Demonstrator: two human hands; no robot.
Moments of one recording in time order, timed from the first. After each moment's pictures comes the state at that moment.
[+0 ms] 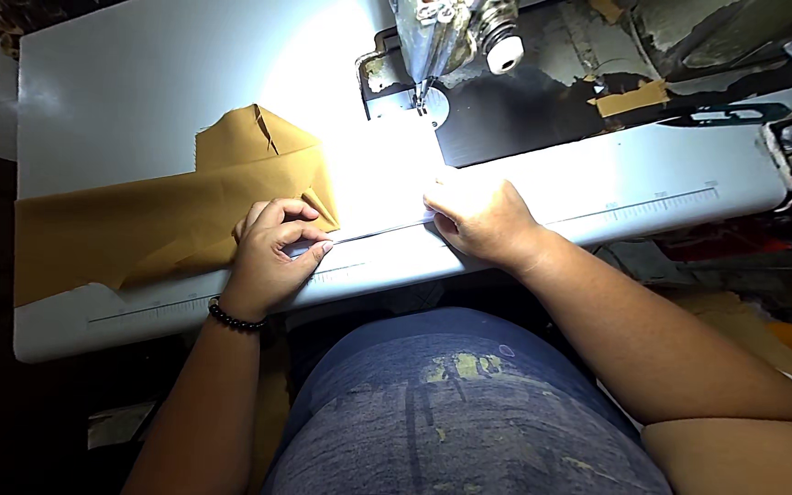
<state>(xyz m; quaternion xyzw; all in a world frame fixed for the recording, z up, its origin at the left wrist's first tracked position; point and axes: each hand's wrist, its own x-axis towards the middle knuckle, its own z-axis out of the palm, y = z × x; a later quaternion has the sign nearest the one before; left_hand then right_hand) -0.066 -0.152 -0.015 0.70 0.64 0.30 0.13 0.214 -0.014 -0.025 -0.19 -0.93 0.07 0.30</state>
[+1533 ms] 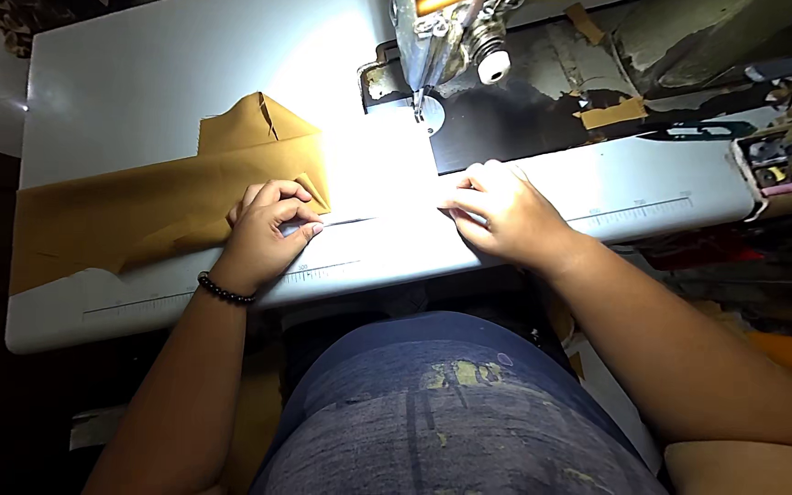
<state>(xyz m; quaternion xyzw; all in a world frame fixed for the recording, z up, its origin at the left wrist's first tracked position) -0.076 -0.134 -0.008 0.69 0.66 0.27 0.14 0.251 -0.007 -0.016 -0.22 -0.94 0.10 0.24</state>
